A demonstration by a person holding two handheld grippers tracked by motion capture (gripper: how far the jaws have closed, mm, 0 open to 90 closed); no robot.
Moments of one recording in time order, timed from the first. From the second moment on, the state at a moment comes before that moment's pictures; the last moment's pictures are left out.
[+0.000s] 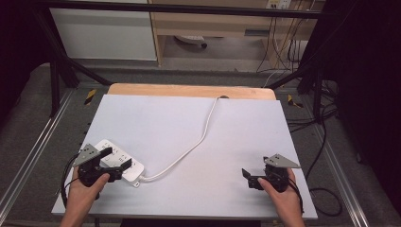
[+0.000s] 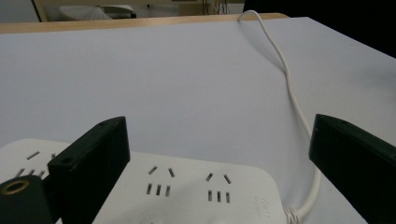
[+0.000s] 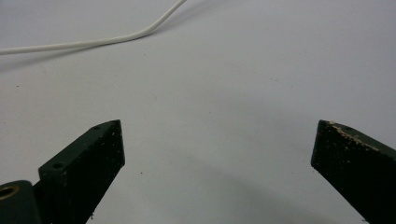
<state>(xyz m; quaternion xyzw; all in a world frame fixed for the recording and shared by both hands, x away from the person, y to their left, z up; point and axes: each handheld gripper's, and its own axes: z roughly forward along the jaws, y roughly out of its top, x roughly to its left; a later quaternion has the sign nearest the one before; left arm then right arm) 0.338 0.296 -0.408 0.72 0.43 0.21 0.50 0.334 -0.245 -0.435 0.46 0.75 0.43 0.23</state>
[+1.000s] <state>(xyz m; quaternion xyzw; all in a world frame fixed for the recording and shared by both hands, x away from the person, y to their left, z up) 0.320 0.320 -0.394 0.68 0.44 0.23 0.54 0.333 -0.250 -0.432 0.46 0.74 0.43 0.23</state>
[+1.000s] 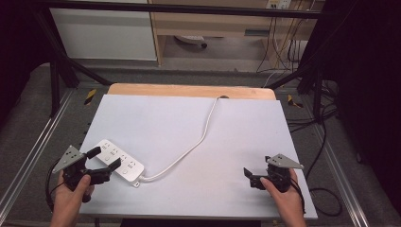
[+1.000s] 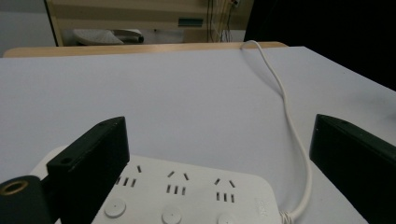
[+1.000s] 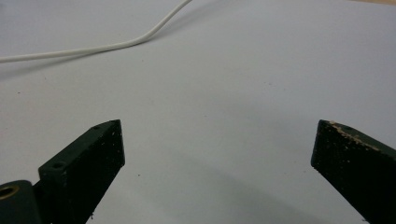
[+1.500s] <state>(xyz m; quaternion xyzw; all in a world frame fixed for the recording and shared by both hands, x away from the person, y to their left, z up) 0.318 0.336 -0.395 0.67 0.45 0.25 0.54 0.333 -0.250 -0.432 0.46 0.74 0.43 0.23</state>
